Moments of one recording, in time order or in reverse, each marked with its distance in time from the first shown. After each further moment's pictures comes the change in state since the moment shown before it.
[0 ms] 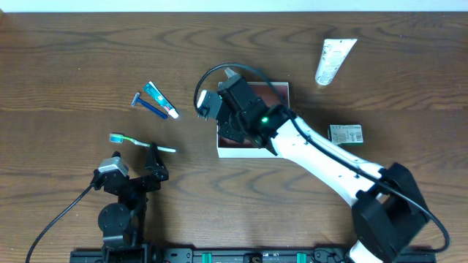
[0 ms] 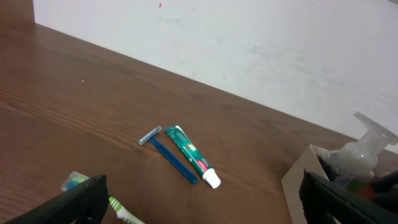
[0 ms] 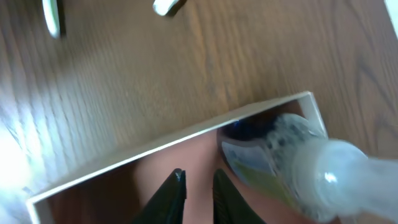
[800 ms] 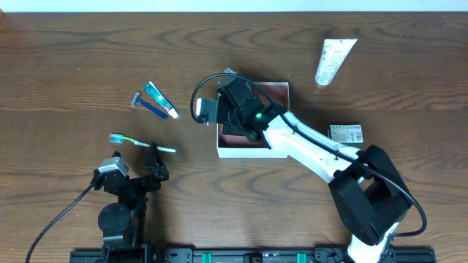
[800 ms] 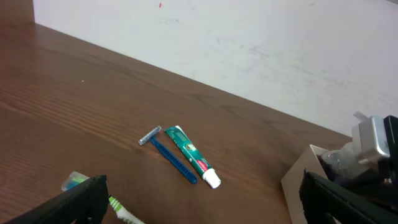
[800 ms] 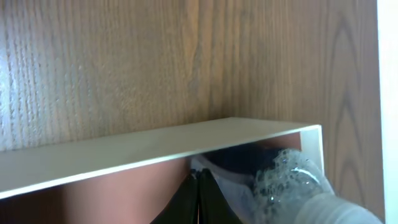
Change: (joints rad) left arm 0.000 0.000 0.000 0.000 0.000 0.000; right arm -0.032 0.105 -0.003 0.134 0.027 -0.270
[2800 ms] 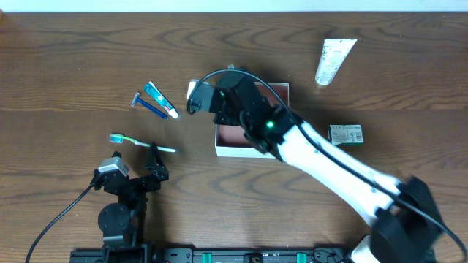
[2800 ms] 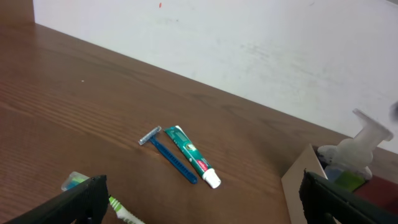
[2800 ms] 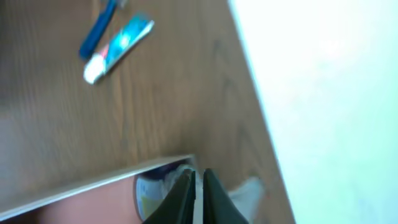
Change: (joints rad) left arm 0.000 0.000 0.000 0.000 0.000 0.000; right arm 0.071 -0.242 -0.001 0.099 0.111 0.111
